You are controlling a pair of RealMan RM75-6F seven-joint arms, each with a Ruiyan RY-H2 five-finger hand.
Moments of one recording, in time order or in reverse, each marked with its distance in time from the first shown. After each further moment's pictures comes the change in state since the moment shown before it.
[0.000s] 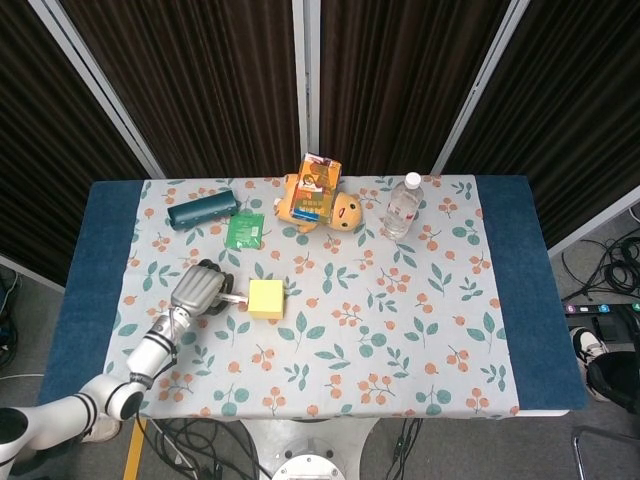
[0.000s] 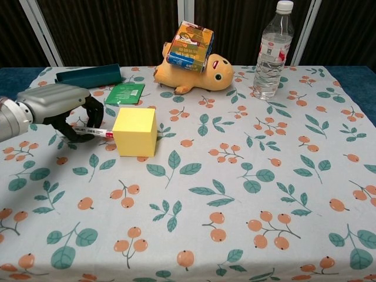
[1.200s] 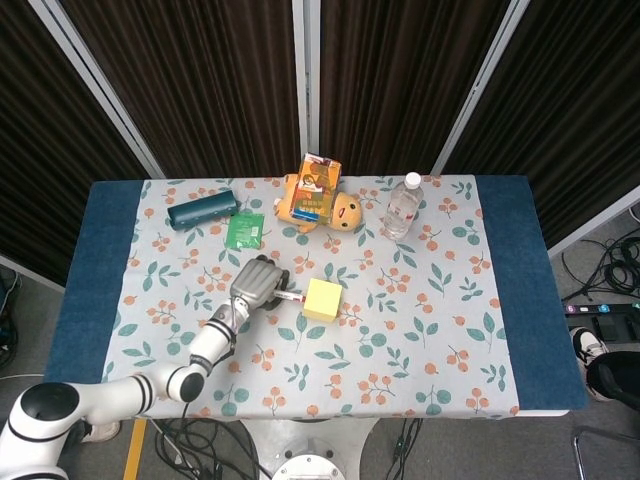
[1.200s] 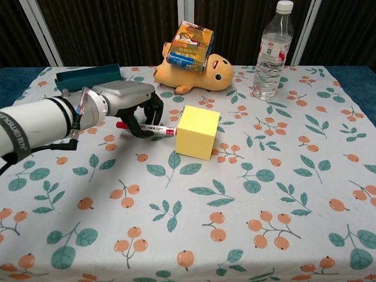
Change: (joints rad) left arm -0.202 -0.136 -0.137 -0.077 -0.325 -0.132 0.314; right arm -0.008 -0.004 0.006 0.064 0.023 -0.020 0.064
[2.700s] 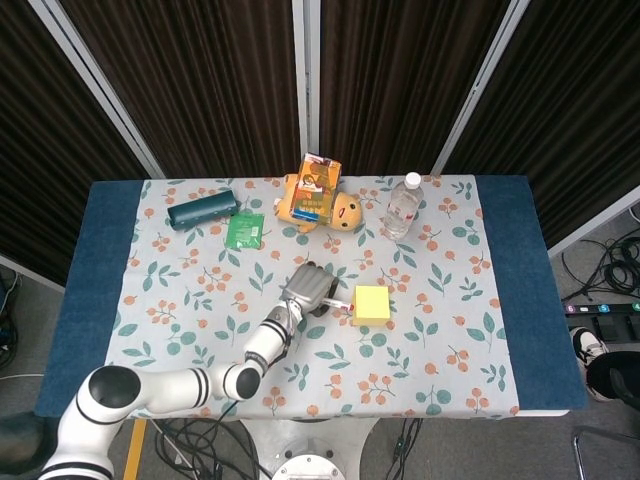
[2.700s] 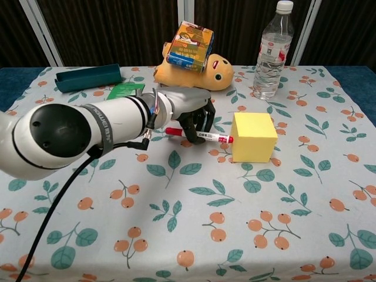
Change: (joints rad) left arm -0.259 -0.153 -0.034 0.055 -0.341 -0.009 0.188; right arm -0.023 0.003 0.003 0.020 0.013 0.010 0.021
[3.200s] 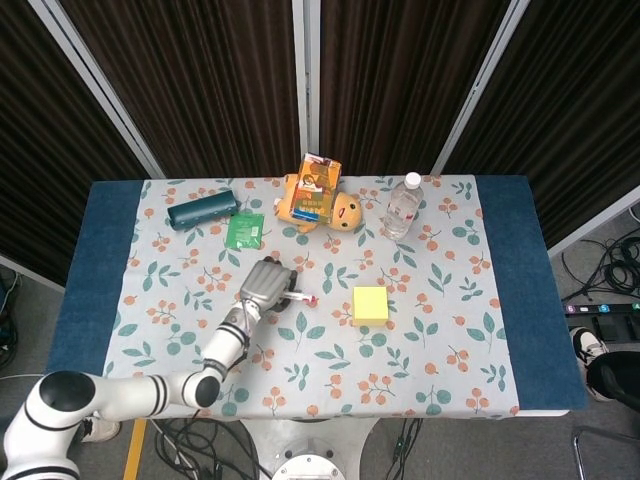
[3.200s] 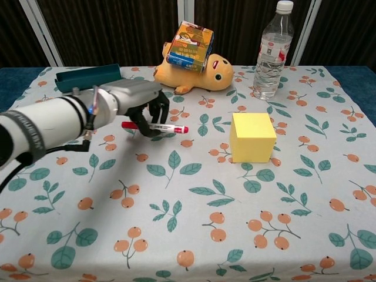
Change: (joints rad) left arm 0.181 0.159 0.106 -0.158 0.120 0.155 -0.088; right arm 0.013 -0.004 0.000 -0.009 -0.027 0.003 -0.009
